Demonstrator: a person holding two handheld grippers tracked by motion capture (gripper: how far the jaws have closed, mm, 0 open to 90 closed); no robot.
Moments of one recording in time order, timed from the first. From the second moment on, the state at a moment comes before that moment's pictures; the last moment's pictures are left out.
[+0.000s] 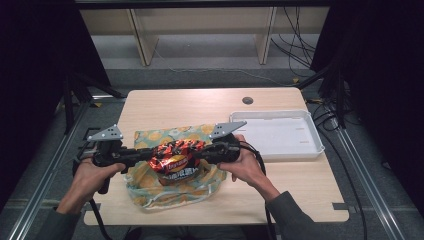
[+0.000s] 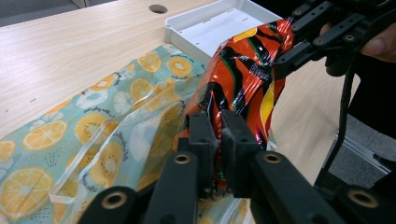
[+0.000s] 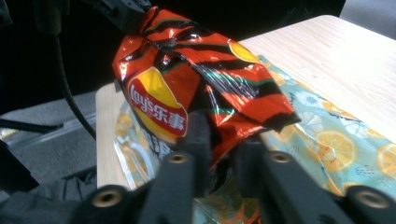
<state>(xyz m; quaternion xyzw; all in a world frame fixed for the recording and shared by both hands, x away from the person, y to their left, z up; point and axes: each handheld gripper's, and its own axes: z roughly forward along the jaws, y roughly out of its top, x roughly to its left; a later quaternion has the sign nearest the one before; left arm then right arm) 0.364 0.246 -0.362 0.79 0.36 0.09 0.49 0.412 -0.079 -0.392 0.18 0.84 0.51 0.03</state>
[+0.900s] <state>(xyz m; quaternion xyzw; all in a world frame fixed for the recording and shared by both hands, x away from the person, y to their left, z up) 0.318 0.272 -0.430 0.81 0.40 0.18 0.39 0.412 -0.068 -0.382 0.20 0.82 0.54 -0.01</state>
